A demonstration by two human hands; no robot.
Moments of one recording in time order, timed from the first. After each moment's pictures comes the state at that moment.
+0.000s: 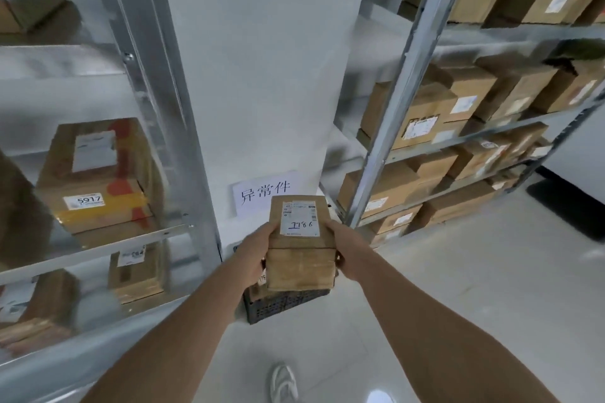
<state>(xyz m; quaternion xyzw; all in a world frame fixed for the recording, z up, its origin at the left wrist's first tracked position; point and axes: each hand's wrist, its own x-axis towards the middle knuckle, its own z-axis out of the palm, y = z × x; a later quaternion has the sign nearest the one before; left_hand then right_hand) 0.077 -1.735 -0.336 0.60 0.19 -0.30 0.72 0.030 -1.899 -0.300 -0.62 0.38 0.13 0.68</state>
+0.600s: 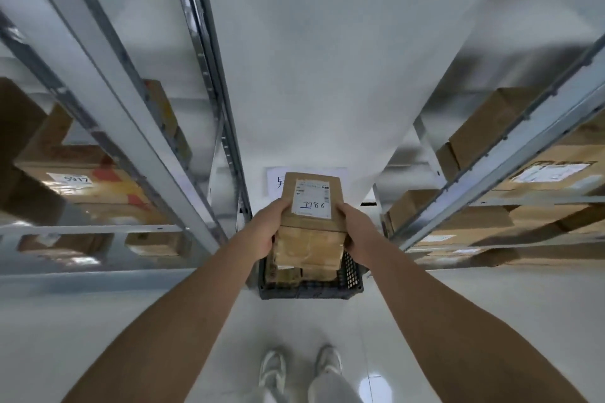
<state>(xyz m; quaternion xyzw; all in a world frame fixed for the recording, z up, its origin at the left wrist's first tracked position) 0.242 -1.781 -0.374 0.57 0.29 -0.26 0.72 0.250 -1.955 -0.372 -0.64 0.32 0.25 0.65</state>
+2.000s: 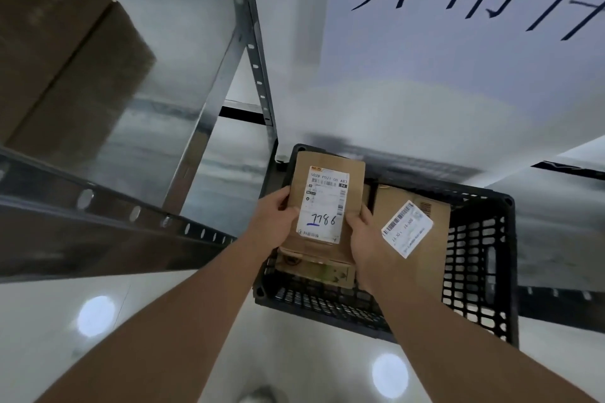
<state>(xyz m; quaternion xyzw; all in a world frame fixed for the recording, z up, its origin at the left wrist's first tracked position) 0.342 -1.733 -0.987 0.73 0.32 -0.16 0.58 0.369 -1.901 -1.029 -0.73 0.25 0.34 0.54</state>
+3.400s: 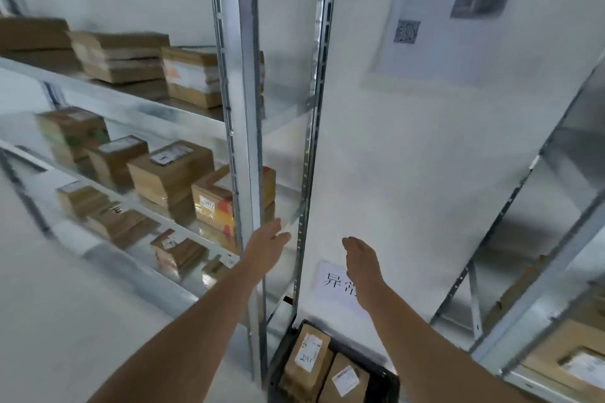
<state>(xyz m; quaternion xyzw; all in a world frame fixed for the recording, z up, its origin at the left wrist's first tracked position) 0.158 -1.793 -0.235 0.80 0.31 0.13 0.50 0.239 -1.965 -0.235 -0.75 -0.01 0.23 0.62</state>
